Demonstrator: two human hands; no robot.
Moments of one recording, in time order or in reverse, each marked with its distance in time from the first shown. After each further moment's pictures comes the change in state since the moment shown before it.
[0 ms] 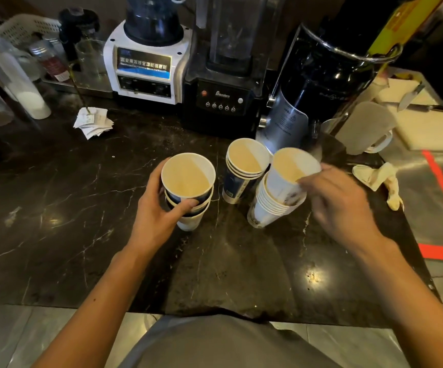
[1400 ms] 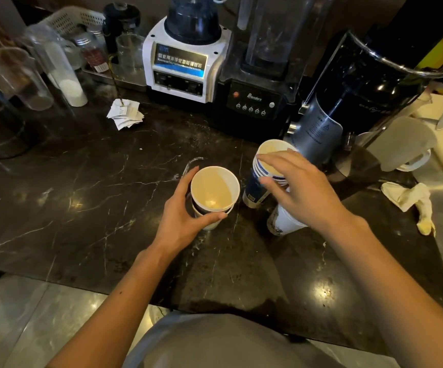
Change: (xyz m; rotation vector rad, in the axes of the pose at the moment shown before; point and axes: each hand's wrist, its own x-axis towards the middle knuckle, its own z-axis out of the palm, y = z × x) left_hand -0.007 -0.008 0.002 0.037 -0.006 -0.102; right_hand 0.079 -0.054 0.038 0.208 -0.305 -0.023
